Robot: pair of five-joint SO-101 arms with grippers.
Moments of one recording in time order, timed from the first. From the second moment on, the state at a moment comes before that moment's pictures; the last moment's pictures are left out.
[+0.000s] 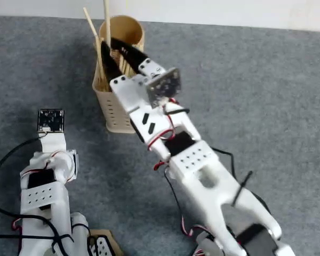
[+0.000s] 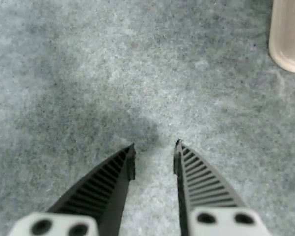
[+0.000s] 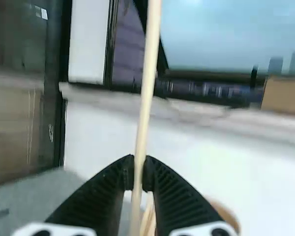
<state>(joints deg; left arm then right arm) -23.7 -51.6 76.6 40.3 -8.0 -41.9 -18.5 35.7 -24.7 6.2</state>
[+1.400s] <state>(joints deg) -23.7 -84.4 46.7 81.7 -8.5 -21.5 -99.7 62.2 56.3 6.1</state>
